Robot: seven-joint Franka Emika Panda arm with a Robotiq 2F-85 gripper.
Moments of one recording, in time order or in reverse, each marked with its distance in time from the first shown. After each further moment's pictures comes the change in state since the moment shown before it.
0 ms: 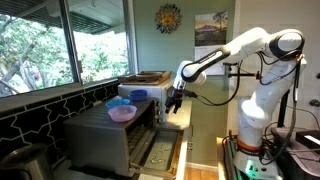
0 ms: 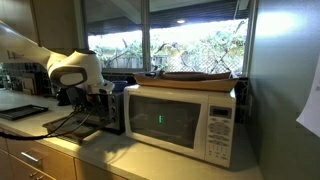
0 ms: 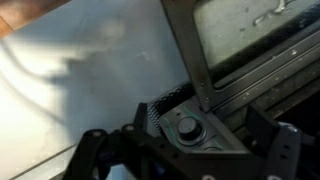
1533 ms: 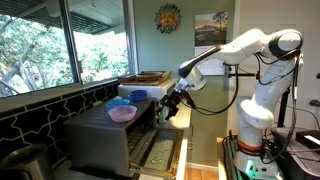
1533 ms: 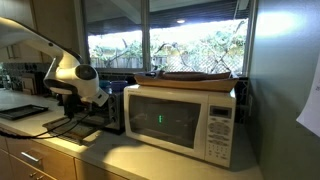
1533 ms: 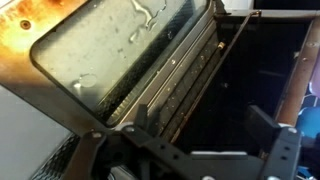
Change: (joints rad) arm 0.115 0.020 -0.024 -0.039 0.789 0.001 -0.381
